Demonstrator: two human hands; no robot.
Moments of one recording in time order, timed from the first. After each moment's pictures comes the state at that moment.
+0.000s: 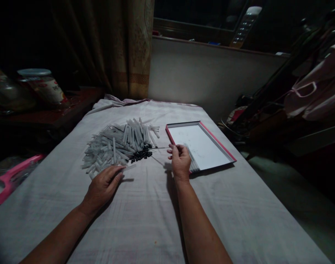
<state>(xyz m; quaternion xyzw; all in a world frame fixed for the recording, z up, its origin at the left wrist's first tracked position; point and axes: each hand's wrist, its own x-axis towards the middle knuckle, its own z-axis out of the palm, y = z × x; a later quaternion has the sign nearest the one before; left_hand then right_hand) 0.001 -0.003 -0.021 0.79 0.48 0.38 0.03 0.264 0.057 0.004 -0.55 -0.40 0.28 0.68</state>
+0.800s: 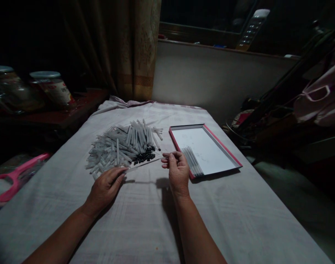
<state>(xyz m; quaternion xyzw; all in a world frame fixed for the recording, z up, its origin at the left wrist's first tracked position) 0.002 -0.004 -0.023 0.79 0.48 0.39 0.01 0.239 0.028 0.021 -0.48 -0.37 0.38 0.70</state>
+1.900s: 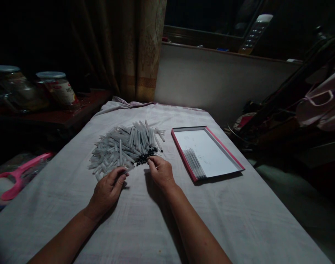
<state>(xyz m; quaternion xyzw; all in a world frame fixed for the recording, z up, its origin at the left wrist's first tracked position) 0.006 -0.011 -0.016 0.74 0.53 0.41 0.06 0.213 0.049 -0.010 -0.51 -0.67 0.26 0.47</state>
